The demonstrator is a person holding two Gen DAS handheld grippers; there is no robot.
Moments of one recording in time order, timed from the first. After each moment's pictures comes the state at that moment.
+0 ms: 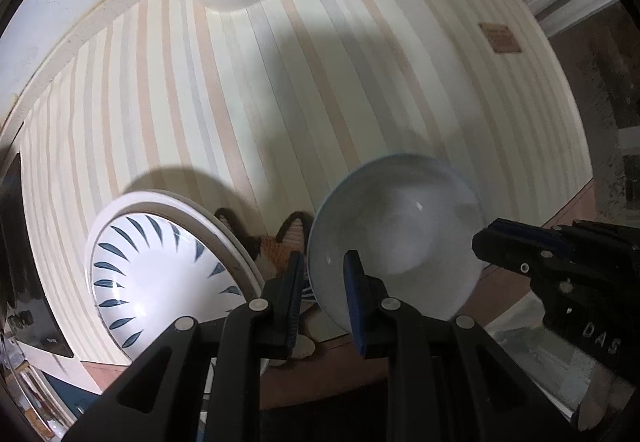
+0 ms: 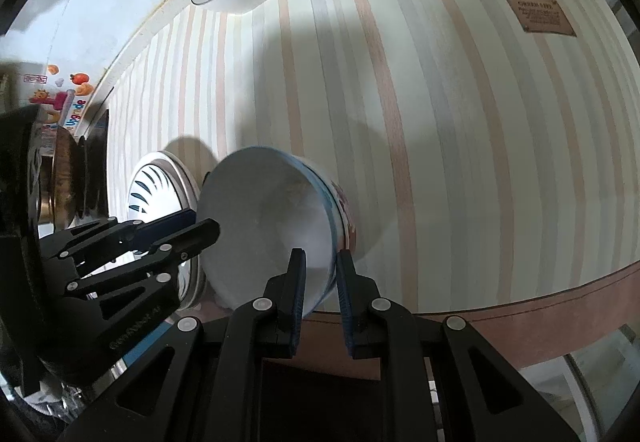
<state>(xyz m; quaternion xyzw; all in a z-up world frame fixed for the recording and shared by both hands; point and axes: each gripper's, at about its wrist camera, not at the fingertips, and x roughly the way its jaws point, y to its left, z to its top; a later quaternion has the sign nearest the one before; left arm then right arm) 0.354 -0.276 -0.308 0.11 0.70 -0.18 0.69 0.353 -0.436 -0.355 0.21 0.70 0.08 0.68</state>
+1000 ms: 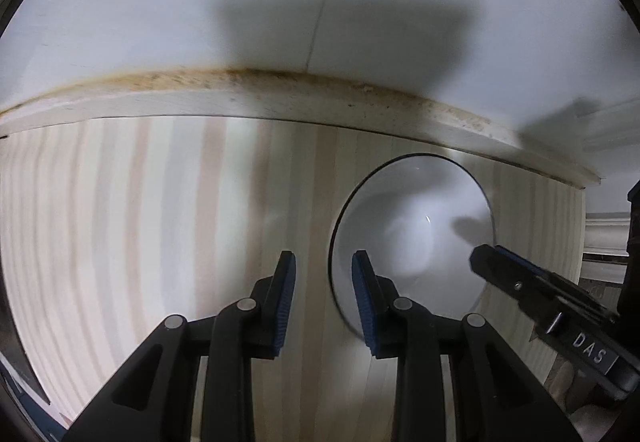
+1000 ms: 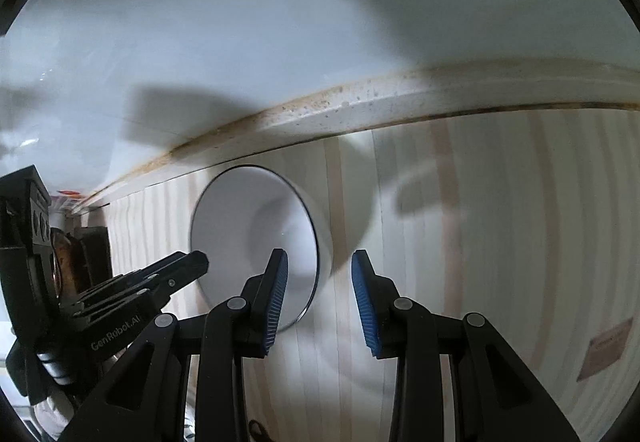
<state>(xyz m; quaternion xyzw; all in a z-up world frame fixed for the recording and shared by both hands) 0.625 -0.208 -0.359 -0.08 0.69 -0.07 0.72 0.662 -0.415 -0.391 0.20 0.66 0.09 0.71</state>
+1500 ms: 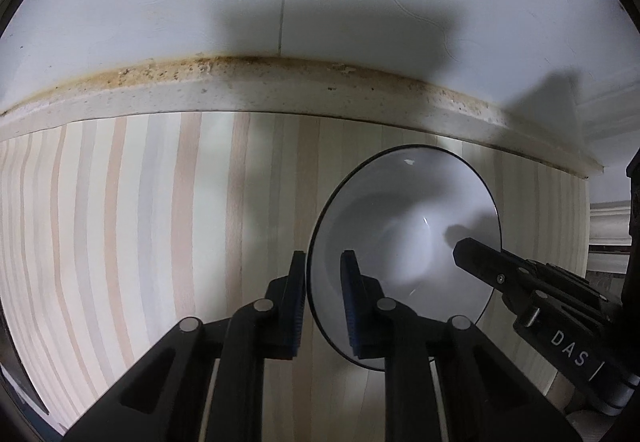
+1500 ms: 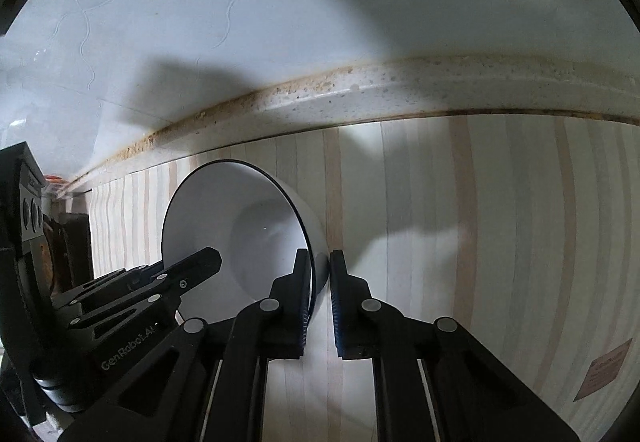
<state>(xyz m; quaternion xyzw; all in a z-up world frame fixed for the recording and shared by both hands) 0.613 -0.218 -0.363 -0.06 0.68 -0.08 0.73 0.660 -0.398 -0.404 0.16 0.67 0.10 0.72</state>
